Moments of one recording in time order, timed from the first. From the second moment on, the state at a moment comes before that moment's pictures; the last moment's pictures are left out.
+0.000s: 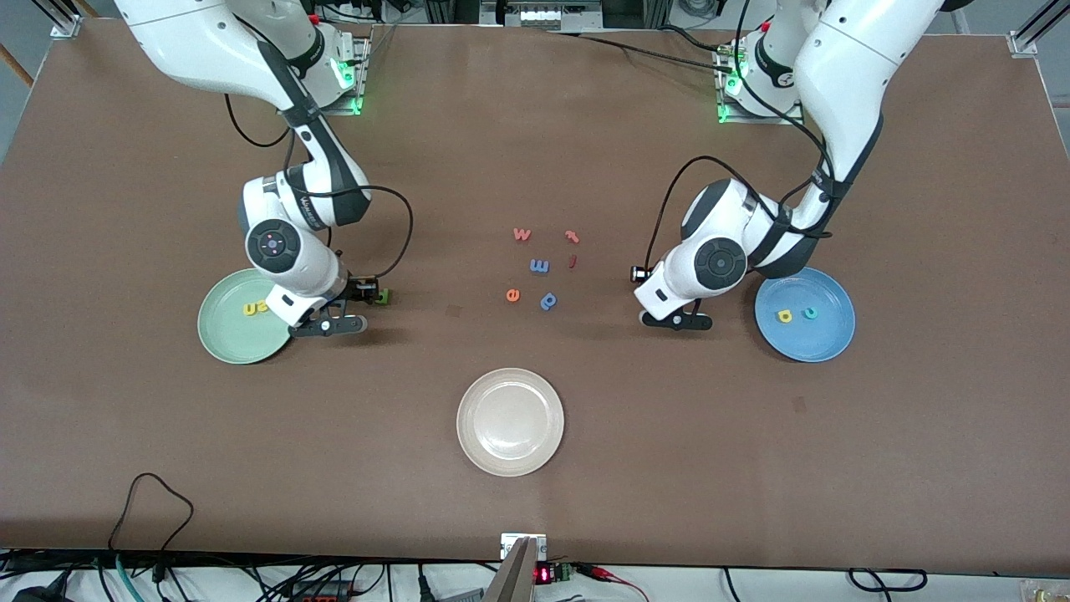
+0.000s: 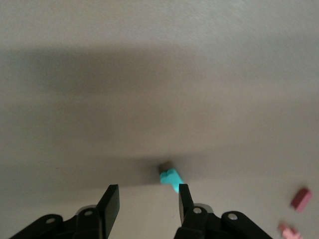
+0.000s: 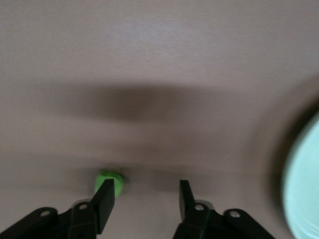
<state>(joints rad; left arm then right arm) -0.09 0.60 -0.39 -1.89 0.04 2.21 -0.49 0.28 0.49 0.04 -2.01 -0.06 2.40 0.26</state>
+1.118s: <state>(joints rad) -0.13 0.64 -0.39 -1.89 0.04 2.24 -0.69 0.34 0.54 0.04 -2.01 -0.06 2.47 0.39</state>
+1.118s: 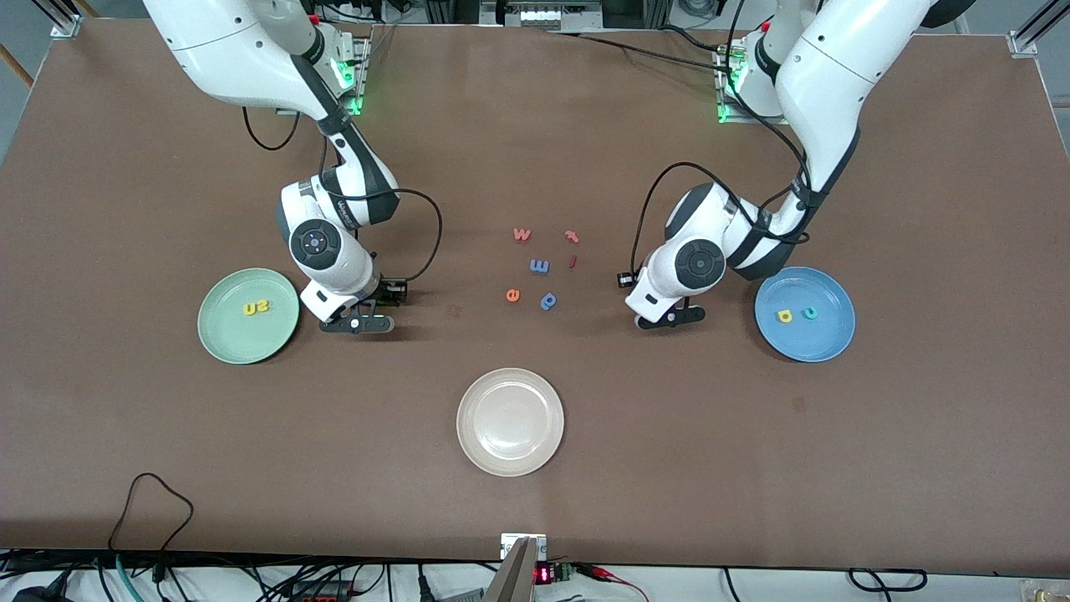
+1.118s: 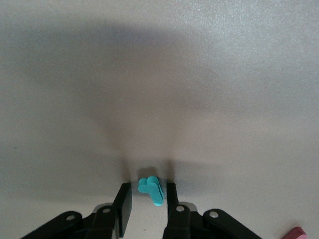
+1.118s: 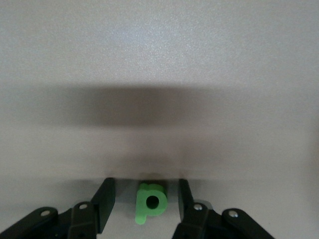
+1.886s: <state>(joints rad) -0.08 0.57 -0.38 -1.87 0.04 2.12 -0.69 0.34 0.54 0.04 -2.01 -0.05 2.45 0.39</state>
